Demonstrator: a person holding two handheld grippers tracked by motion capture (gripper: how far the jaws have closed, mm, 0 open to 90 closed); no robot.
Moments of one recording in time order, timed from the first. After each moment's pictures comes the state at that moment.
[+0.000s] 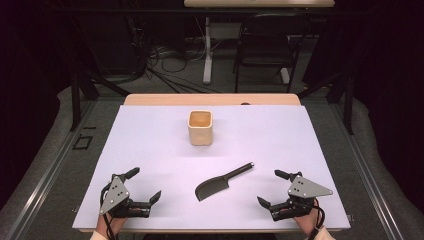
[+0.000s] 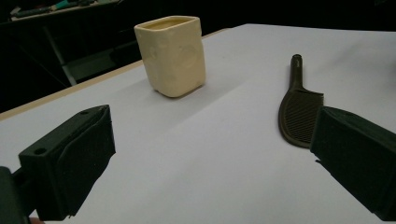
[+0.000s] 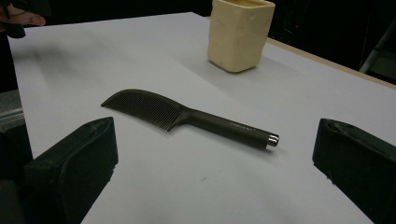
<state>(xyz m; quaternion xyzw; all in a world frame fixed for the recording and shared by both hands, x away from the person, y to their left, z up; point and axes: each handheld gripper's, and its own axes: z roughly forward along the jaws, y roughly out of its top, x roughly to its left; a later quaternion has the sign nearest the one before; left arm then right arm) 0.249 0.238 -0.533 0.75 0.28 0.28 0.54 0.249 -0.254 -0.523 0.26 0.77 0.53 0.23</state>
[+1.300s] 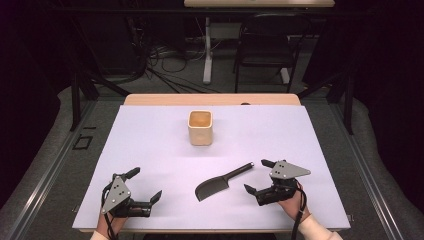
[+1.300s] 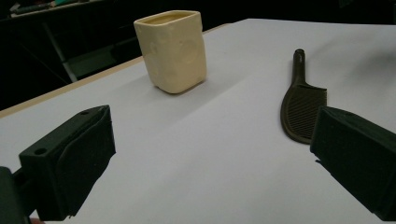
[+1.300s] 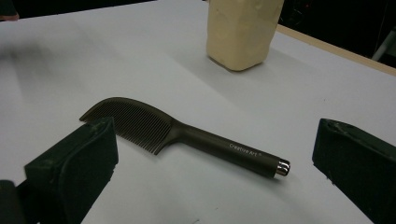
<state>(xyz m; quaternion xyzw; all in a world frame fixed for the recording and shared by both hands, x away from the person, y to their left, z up) 0.251 0.236 -0.534 0.75 0.28 0.28 0.53 0.290 -0.222 -0.520 0.27 0.79 0.50 0.20</state>
